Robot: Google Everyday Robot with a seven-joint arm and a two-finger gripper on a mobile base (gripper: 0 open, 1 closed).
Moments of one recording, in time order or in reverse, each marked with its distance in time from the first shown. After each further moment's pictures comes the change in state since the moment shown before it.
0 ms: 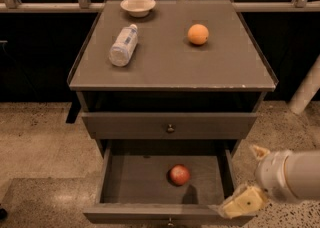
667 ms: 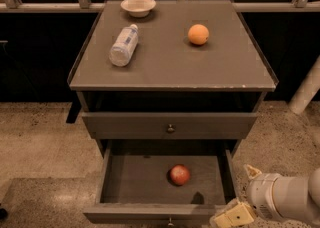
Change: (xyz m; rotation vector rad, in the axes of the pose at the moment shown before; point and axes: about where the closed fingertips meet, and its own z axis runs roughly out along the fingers) arm 0.049 0.009 0.059 -0.006 -0.044 0.105
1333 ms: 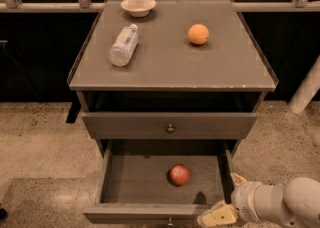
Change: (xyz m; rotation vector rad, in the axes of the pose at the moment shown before) arm 0.028 -0.007 0.071 -0.040 -0.055 0.087
